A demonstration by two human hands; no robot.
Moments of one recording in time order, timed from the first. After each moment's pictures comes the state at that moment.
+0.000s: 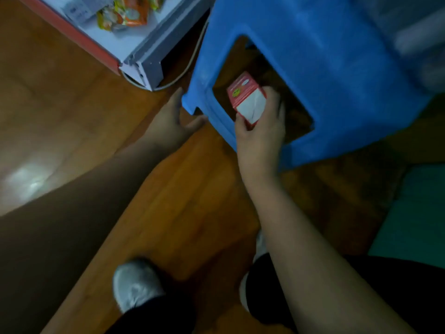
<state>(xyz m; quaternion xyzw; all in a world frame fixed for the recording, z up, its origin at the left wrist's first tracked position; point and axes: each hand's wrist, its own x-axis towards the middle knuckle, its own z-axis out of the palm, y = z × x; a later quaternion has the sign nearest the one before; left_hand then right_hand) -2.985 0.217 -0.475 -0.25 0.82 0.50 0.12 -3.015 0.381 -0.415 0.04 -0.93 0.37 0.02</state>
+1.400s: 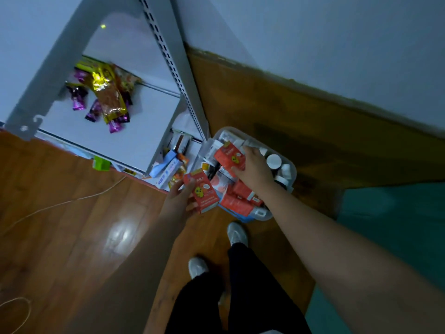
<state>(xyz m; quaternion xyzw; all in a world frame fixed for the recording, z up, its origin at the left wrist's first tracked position) -3.098 0.253 0.121 -0.49 0.49 0.71 0.14 -3.224 0.431 0.073 0.08 -0.93 0.27 -0.25</state>
